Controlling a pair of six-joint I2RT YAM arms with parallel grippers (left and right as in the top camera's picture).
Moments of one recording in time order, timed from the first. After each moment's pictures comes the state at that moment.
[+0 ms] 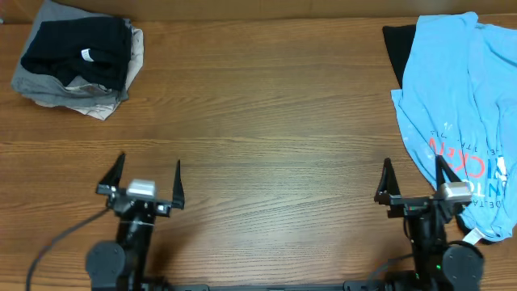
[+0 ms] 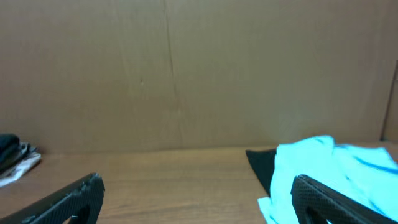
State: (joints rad) left arm 0.03 0.19 0.28 -0.03 0.17 0.15; right arm 0.05 0.04 0.30 -0.17 -0.02 0.09
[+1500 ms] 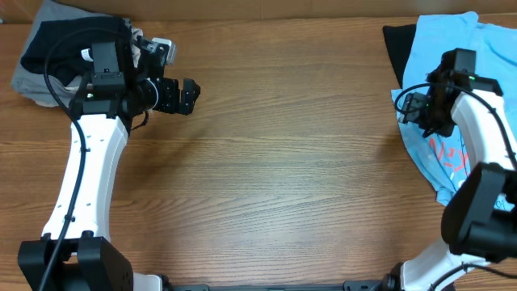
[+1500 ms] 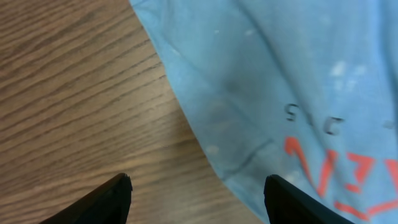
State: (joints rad) left arm 0.03 1.60 1.39 -0.68 0.38 0.15; right arm -0.22 1.88 1.43 -0.89 0.00 0.12
